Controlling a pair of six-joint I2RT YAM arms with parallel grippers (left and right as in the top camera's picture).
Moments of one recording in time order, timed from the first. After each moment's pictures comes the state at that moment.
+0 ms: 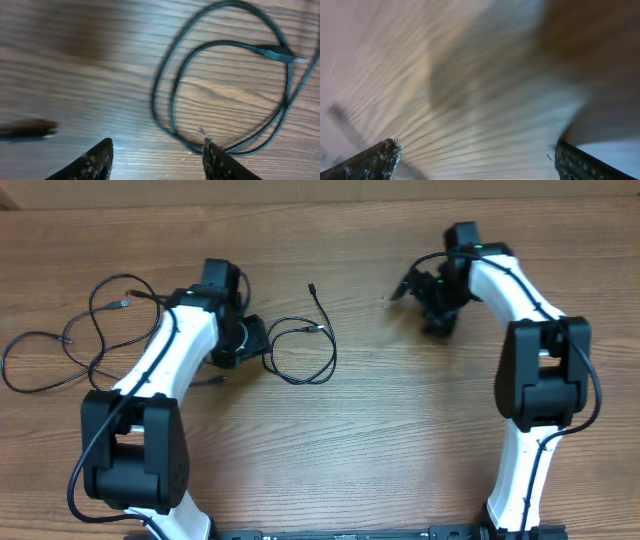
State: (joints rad) left arm -0.15 1.84 1.31 -0.86 0.18 -0.44; right arm 0.05 2.26 1.74 -0.95 -0.36 0.70
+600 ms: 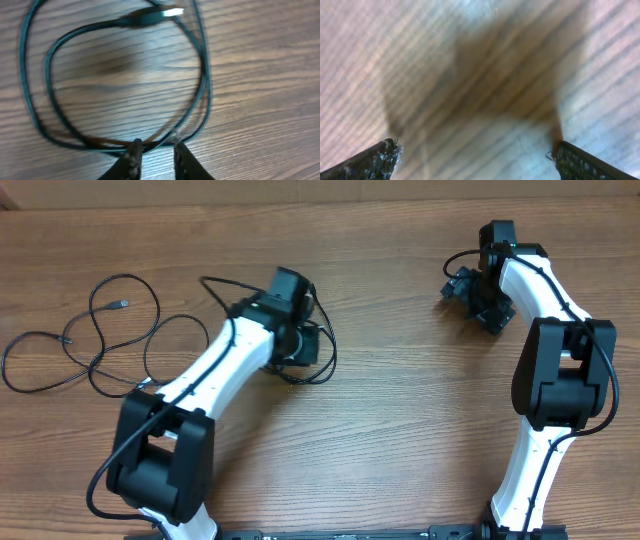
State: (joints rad) left arm -0.43 1.84 1.31 -0.74 0.12 -0.31; right arm -0.05 2.26 1.74 -0.86 0.01 0.70
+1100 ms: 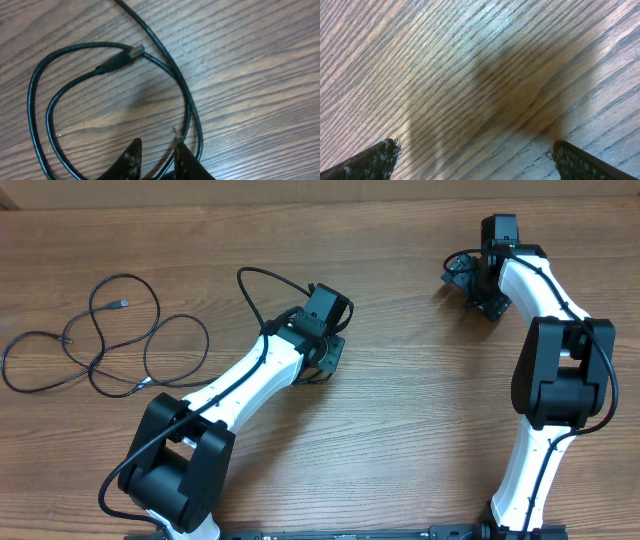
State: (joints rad) left arm -0.56 1.84 1.25 -0.57 -0.11 -0.19; right arm -0.05 2.26 1.74 -0.73 0.01 0.70
